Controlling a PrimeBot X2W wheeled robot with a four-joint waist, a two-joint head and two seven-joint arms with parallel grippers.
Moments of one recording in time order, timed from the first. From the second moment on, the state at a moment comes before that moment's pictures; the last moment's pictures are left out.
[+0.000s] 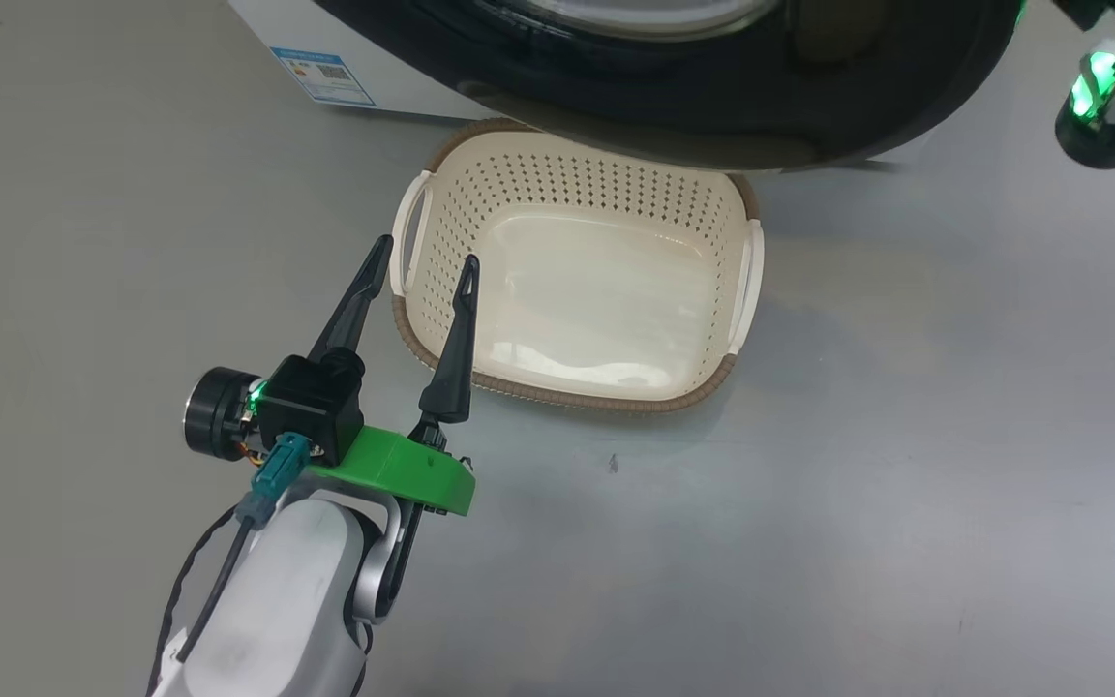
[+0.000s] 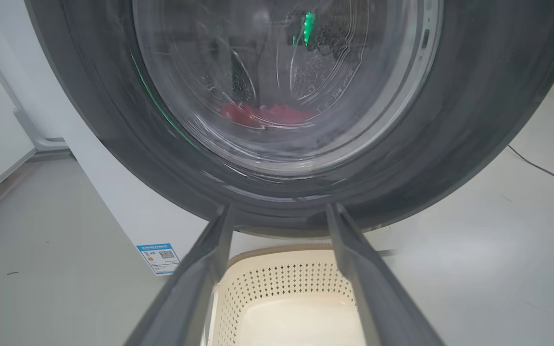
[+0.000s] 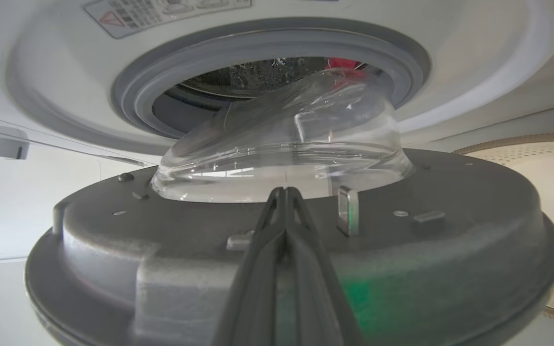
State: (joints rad) left arm -0.41 0.03 -0.46 0.20 -0.38 0.10 -0.25; right arm -1.05 -0.26 0.00 0.65 1.60 0.05 0.91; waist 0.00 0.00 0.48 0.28
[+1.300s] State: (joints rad) left arm -0.28 0.03 -0.45 0.28 -0.38 0.10 -0.25; right arm -0.73 -0.11 0.11 0.64 1.63 0.11 1.00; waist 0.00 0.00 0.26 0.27
